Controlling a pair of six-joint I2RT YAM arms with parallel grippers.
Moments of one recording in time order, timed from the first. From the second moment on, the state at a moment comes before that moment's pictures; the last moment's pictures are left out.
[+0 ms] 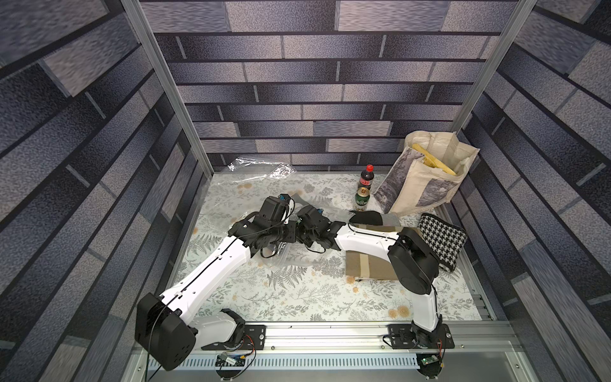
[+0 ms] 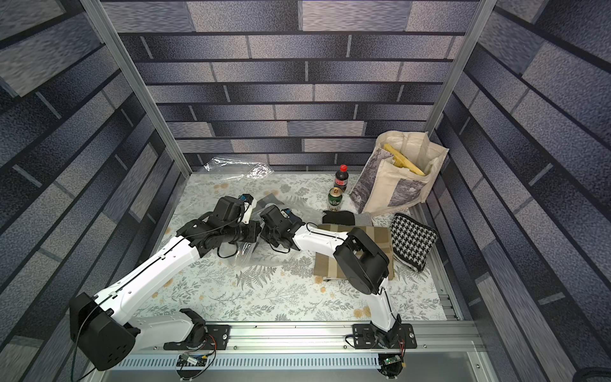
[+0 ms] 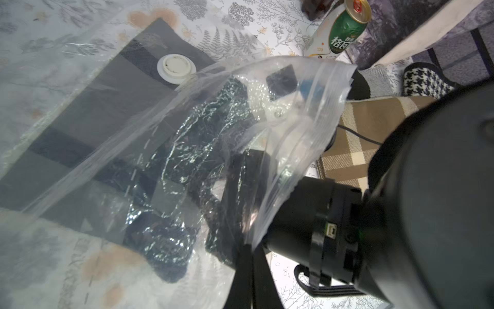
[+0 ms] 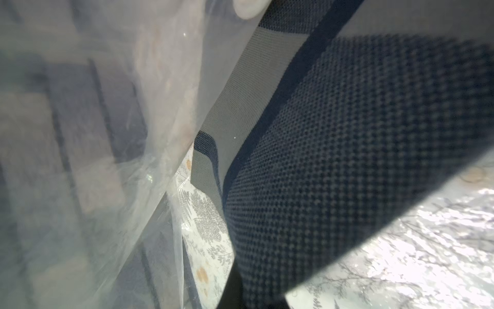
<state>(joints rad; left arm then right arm) -0.54 1.25 1.09 -0.67 0.14 -0.35 0.92 1.97 1.36 -0.13 -0.05 1.38</state>
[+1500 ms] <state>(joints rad) -0.52 1.33 1.09 -0.67 0.05 -0.37 0.92 1.87 1.48 -0.86 -0.25 0.85</state>
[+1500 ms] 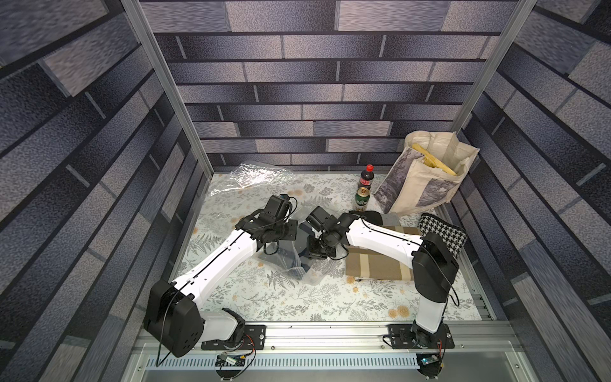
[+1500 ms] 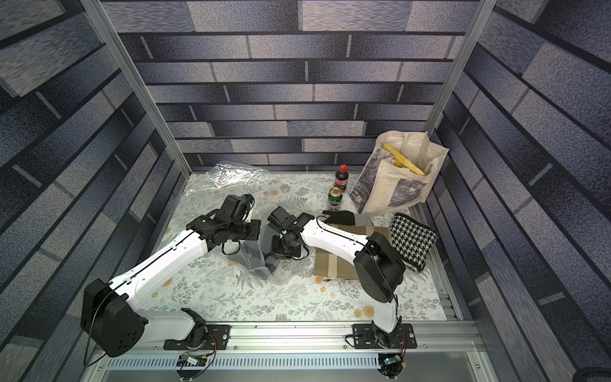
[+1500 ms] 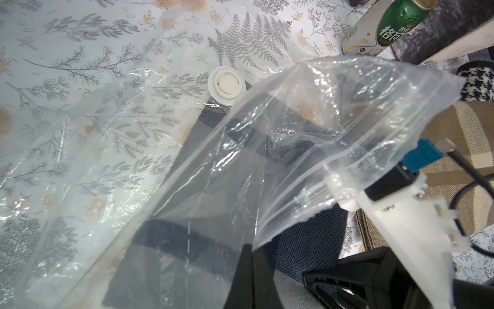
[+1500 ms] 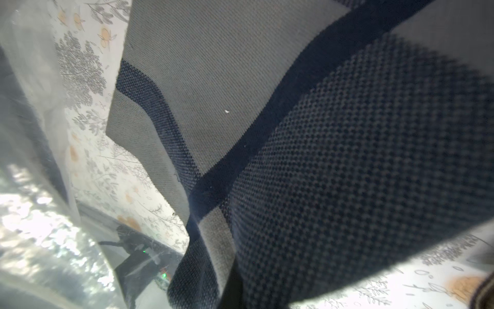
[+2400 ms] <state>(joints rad) -0.61 1.27 1.02 -0.68 0.02 -0.37 0.78 1.87 1.63 -1.05 -0.22 0.72</state>
